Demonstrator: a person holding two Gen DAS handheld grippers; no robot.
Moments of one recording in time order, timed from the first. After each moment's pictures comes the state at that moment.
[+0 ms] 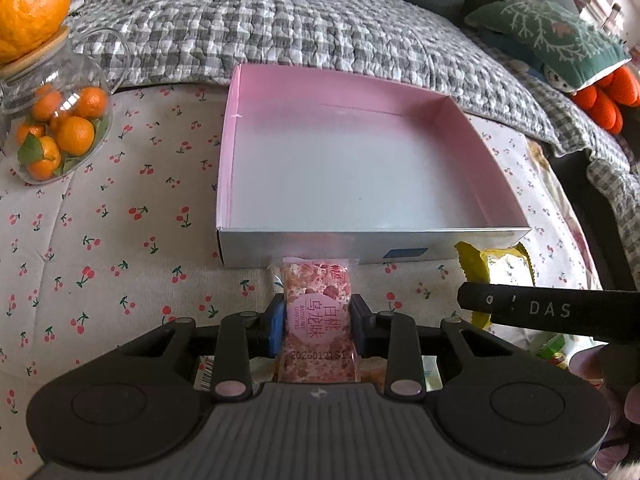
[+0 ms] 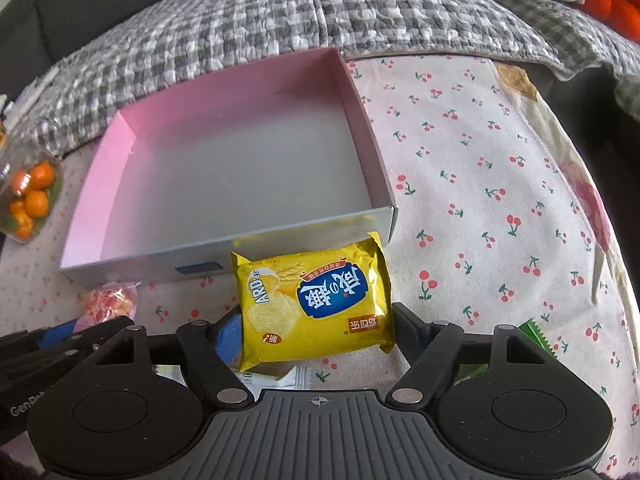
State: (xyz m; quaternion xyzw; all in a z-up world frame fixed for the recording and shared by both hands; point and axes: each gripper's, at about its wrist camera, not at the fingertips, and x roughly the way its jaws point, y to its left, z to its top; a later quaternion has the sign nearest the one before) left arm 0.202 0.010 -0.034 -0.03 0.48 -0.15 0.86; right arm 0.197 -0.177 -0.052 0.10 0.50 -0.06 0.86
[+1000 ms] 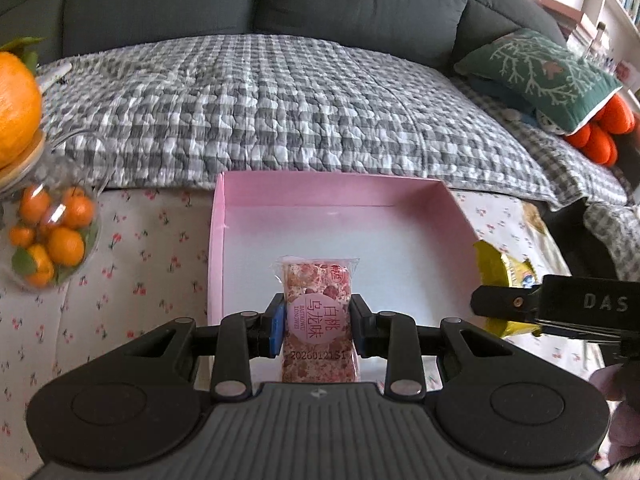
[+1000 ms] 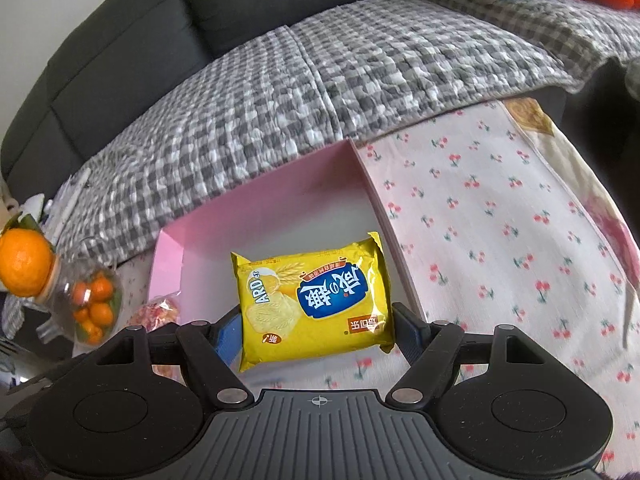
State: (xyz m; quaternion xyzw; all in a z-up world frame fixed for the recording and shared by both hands) left arm 0.244 -0.003 -0.013 -0.02 0.41 -0.15 0.90; right arm 0.228 -0.206 -0.013 0.22 0.42 -0.03 0.88
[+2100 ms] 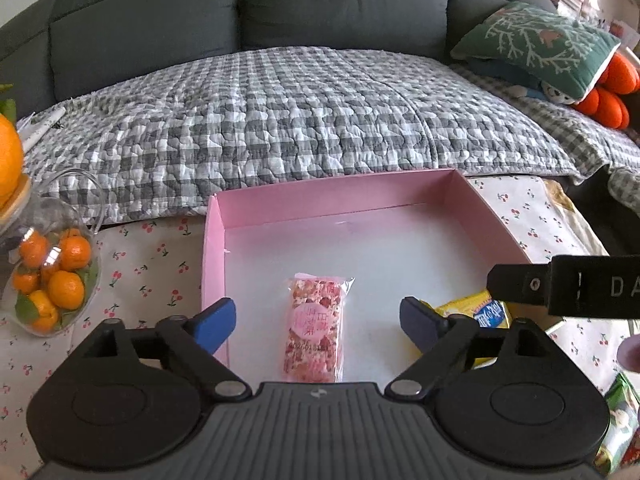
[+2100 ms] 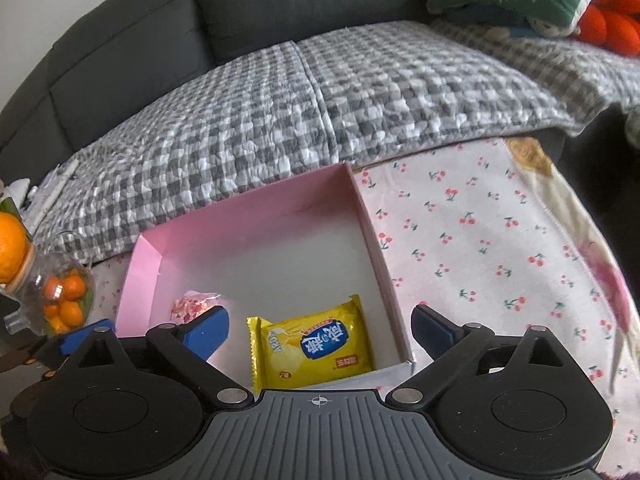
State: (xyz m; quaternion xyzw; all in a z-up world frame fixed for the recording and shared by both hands) left arm 0.252 -0.025 -0.025 0.06 0.39 -0.14 0.91; right arm 0.234 -0.201 -0.014 0.16 0.40 -0.05 0.90
